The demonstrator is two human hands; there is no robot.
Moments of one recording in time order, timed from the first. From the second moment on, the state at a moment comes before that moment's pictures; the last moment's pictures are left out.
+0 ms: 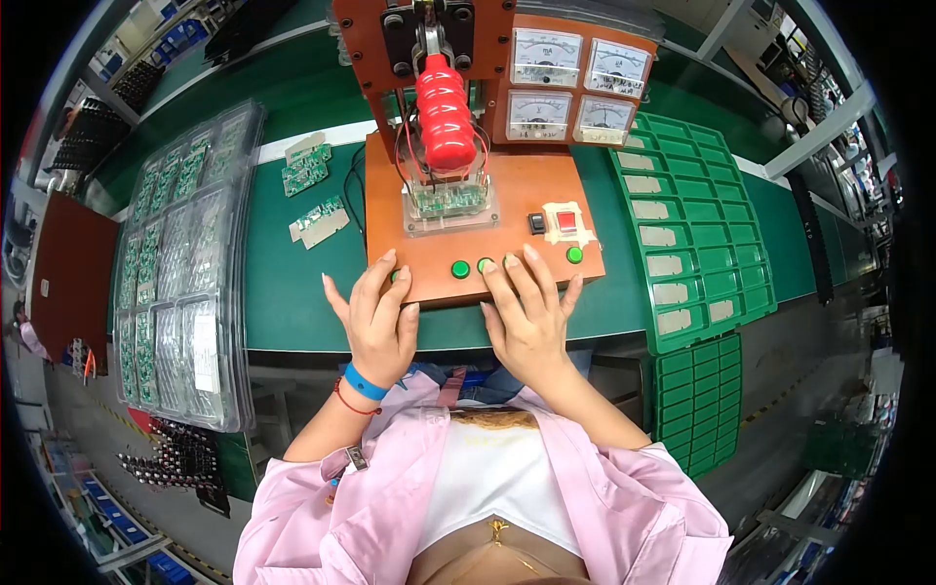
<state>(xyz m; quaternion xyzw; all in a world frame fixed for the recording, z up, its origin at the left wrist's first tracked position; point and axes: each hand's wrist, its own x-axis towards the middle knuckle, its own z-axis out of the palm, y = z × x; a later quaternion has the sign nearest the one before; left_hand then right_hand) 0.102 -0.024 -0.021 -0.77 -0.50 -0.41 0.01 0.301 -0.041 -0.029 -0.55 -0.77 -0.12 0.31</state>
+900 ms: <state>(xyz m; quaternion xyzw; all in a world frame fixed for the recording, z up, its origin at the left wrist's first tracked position) 0.099 -0.023 -0.026 -0.76 -0.49 -0.43 -0.02 0.360 -0.010 0.034 -0.57 -0.76 -0.04 0.31</state>
